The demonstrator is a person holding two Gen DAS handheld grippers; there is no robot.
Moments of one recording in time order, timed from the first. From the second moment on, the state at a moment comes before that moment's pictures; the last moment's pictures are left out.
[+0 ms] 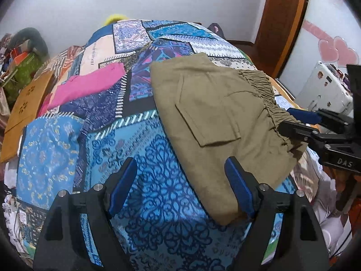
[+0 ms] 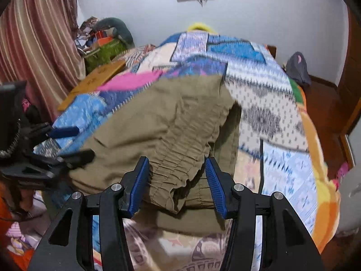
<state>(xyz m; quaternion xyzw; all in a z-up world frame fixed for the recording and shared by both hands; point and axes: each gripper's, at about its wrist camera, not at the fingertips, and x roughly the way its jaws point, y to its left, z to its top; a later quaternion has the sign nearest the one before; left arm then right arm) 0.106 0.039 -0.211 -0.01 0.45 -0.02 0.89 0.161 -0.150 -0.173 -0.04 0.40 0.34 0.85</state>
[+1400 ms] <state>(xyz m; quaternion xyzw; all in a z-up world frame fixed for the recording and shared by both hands) 0.139 -0.005 -0.216 0.07 0.47 -0.05 0.88 0.225 -0.214 -0.205 0.00 0.47 0.26 0.84</state>
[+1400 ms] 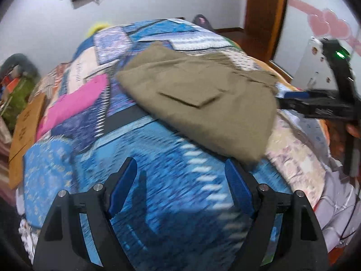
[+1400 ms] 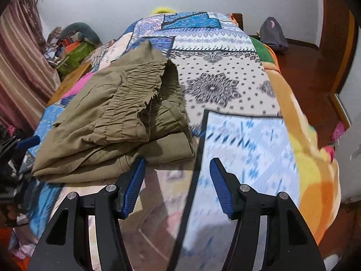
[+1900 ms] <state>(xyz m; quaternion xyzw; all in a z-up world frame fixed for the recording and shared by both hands) 0.177 0.018 -0.210 0.00 0.47 -0.02 0.88 0.255 -0.220 -0.196 0.03 0.46 0.25 0.85</state>
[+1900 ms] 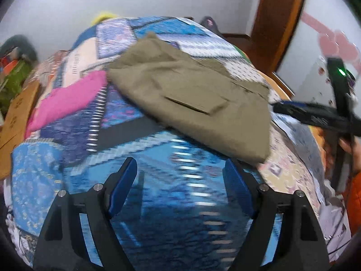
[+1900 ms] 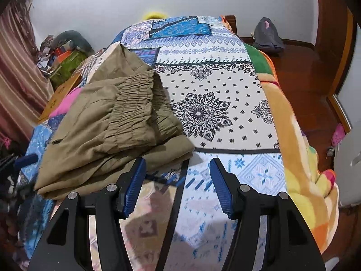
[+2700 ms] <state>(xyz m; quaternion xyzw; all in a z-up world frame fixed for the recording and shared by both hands) 0.186 0.101 -0.196 -0.01 0.44 0.03 0.90 0.235 -0.140 -0.199 0.08 0.50 0.31 0.81</state>
